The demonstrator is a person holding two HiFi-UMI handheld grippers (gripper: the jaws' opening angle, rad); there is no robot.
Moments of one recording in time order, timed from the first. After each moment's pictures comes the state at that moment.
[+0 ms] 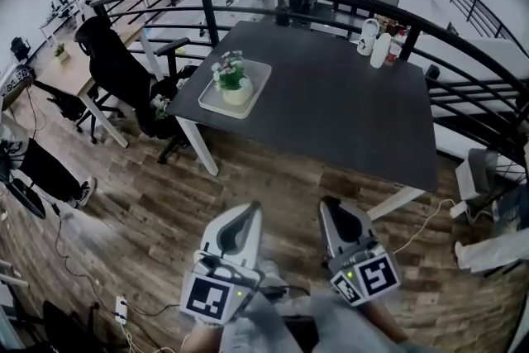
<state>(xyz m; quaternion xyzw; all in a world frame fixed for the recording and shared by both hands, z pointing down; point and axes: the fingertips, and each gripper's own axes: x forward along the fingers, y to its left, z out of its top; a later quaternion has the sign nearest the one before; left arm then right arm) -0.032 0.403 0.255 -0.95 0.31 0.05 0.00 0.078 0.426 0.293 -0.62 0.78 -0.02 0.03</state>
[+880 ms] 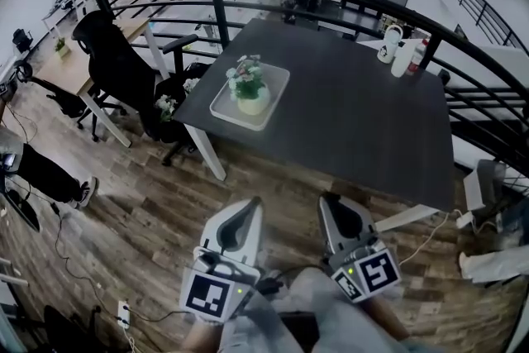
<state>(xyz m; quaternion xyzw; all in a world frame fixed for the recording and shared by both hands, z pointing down) -0.062 0.296 0.265 -0.94 0.33 0.06 0.00 0.047 0.314 0.304 -0.61 0.79 -0.02 0.02</state>
